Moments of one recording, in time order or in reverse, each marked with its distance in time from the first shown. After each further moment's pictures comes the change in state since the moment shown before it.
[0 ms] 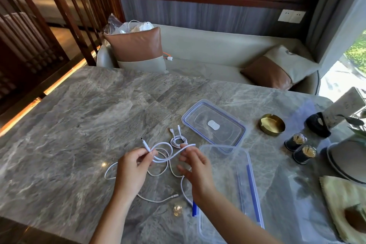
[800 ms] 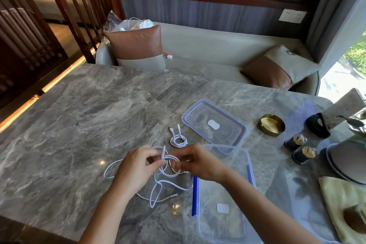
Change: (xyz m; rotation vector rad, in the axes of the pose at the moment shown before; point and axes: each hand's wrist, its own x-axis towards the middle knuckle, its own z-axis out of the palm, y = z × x) left_hand 0.003 0.031 -0.010 0.373 -0.312 0.121; right_hand 0.022 -0.041 -0.013 -0.957 -0.723 -0.282
